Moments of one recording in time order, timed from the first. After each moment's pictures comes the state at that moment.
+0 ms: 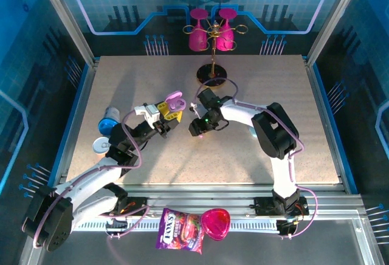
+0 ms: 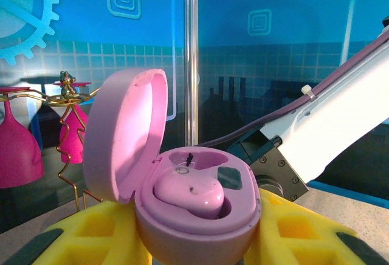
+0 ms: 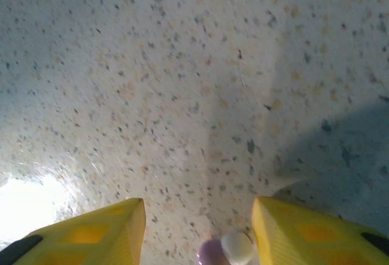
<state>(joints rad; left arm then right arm) -0.45 0.98 0.38 0.88 0.40 -0.11 0.62 2.04 1.37 -0.55 -0.39 0.12</state>
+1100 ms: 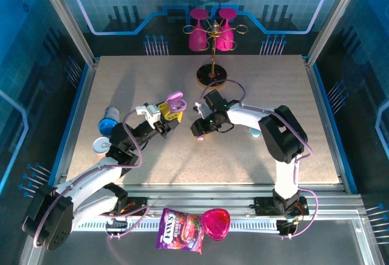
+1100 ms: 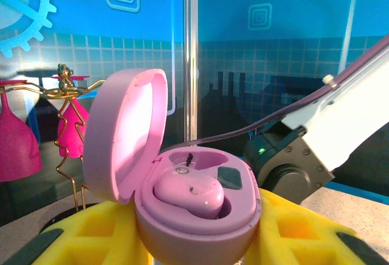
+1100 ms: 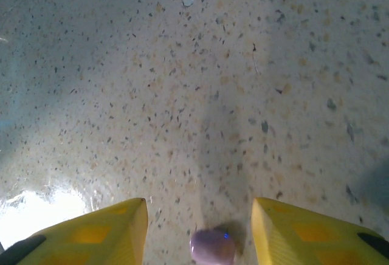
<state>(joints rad) -0.45 0.98 0.38 0.86 0.41 -0.11 0.59 1.97 1.26 -0.42 -0.47 0.17</state>
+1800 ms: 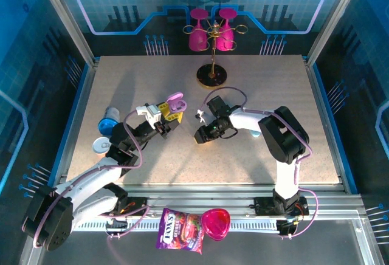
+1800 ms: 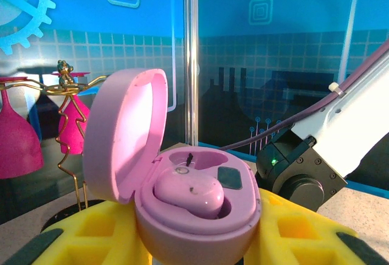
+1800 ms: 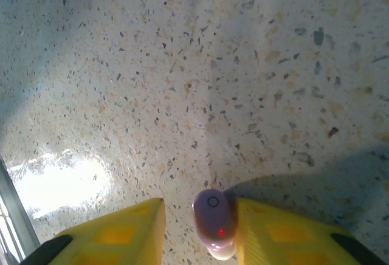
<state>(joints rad) -0.45 0.98 0.38 0.85 0.41 -0.09 0.59 1.94 1.13 -0.39 -0.58 0.14</state>
